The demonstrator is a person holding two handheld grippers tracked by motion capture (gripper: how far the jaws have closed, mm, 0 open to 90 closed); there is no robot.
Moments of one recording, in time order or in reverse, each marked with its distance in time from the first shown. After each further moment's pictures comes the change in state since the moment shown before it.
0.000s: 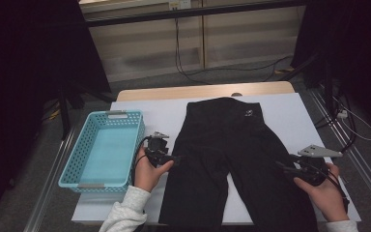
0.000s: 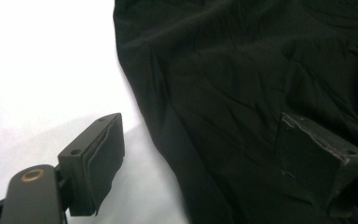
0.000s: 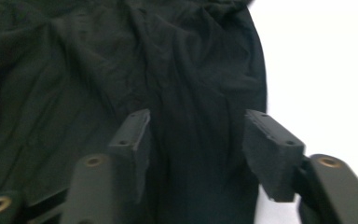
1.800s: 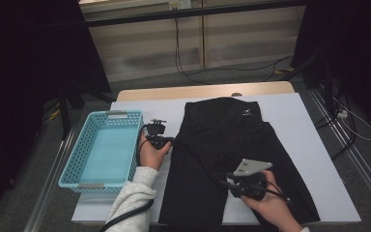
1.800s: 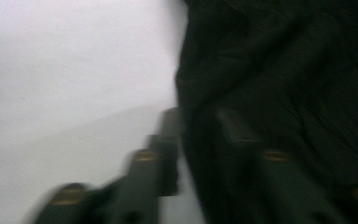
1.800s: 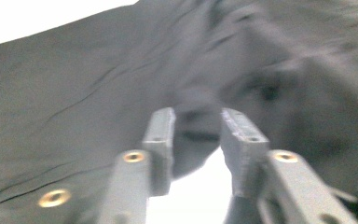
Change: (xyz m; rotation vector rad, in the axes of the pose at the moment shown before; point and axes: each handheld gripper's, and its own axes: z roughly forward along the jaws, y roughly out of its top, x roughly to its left) left arm 0.032 0.033 0.025 -0.029 0.060 -0.124; right arm 0.134 0.025 0.032 0.000 0.341 -0.276
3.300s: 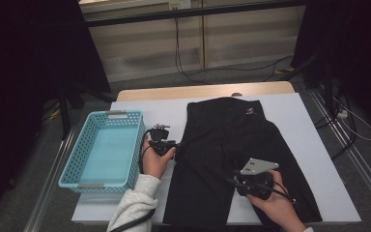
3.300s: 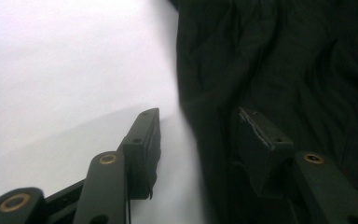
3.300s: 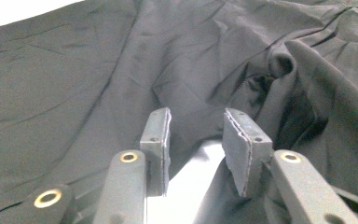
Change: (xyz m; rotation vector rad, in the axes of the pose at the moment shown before) left arm -0.013 -0.009 0.005 -0.029 -0.015 0.001; right arm -0.006 -0.011 0.001 0.025 -0.049 0.000
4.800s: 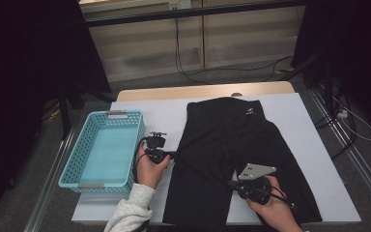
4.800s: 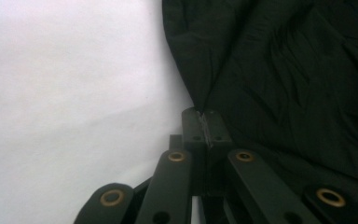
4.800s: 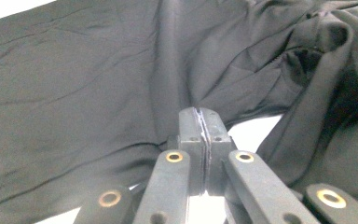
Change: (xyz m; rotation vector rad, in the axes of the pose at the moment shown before) left arm -0.010 -0.023 -0.027 0.092 -0.049 -0.069; right arm 0.010 -0.008 0.001 0.041 0.056 0.025
